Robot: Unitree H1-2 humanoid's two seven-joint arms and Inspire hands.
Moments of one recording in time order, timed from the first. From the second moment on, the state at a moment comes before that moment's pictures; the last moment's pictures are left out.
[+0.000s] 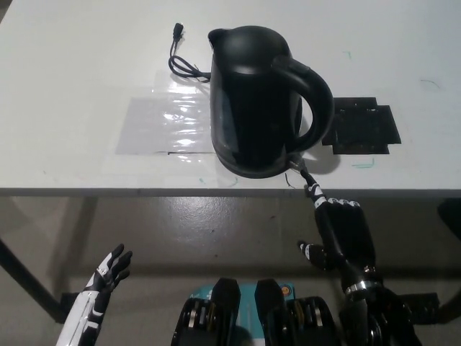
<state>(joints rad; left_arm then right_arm) 0.20 0.19 -0.02 -0.18 0.01 -0.24 -0.09 -0.25 -0.05 0.29 0.13 -1.04 0.14 -0.11</state>
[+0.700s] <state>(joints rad) 0.20 0.19 -0.02 -0.18 0.01 -0.25 -0.09 -0.31 -0.07 0.32 0.17 -1.03 0.20 -0.11</state>
